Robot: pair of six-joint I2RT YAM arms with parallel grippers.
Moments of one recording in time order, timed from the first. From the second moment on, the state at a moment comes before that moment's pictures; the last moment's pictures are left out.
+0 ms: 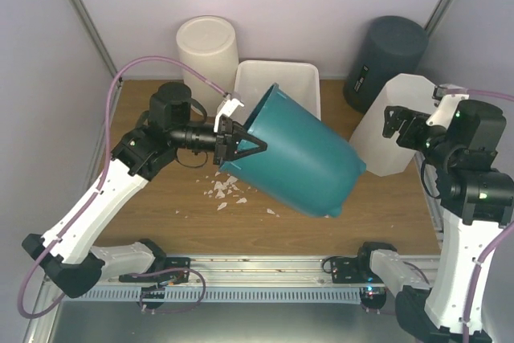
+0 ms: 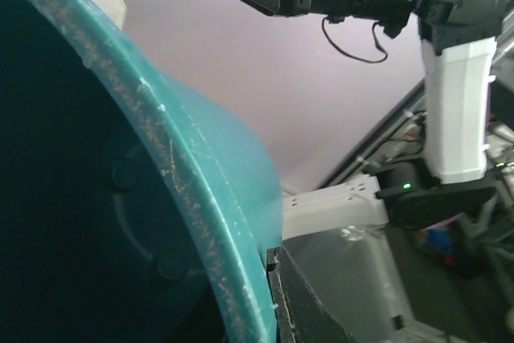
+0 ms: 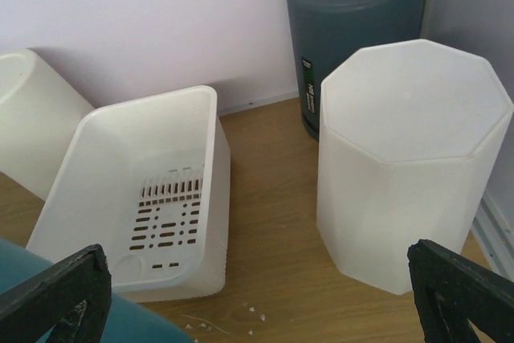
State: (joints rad) left arm -0.63 1.18 1.45 -0.54 0.92 -0.28; right arm -0.09 0.96 1.67 -1.16 -0.12 0.21
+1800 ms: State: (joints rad) left arm -0.76 1.66 0.73 1.13 0.88 -1.57; right arm -0.09 0.96 1.58 -1.32 -0.24 0.36
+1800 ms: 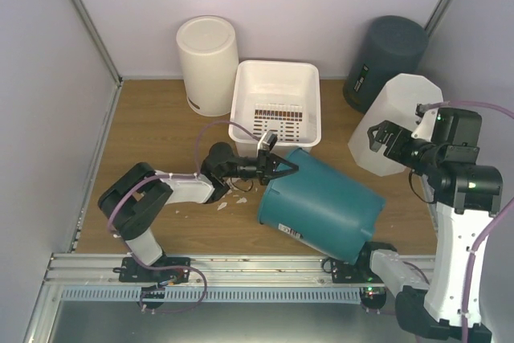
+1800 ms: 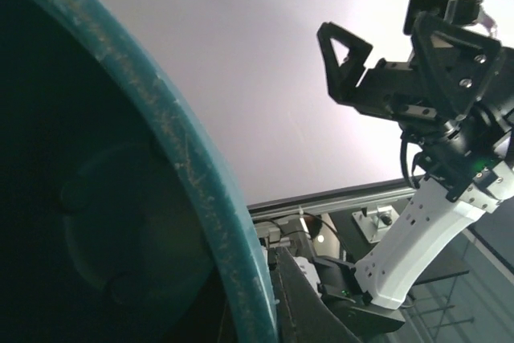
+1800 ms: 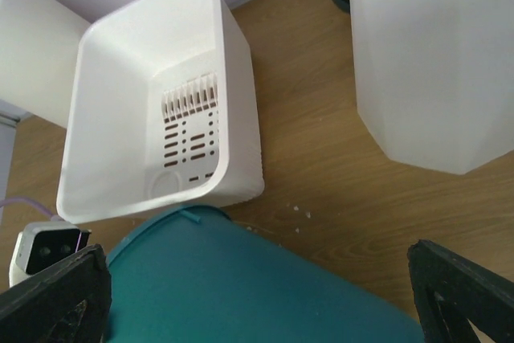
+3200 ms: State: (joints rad) left arm -0.58 1.74 0.53 1.54 0.78 -1.91; right arm -0.09 0.78 1.34 -1.33 -0.36 0.42
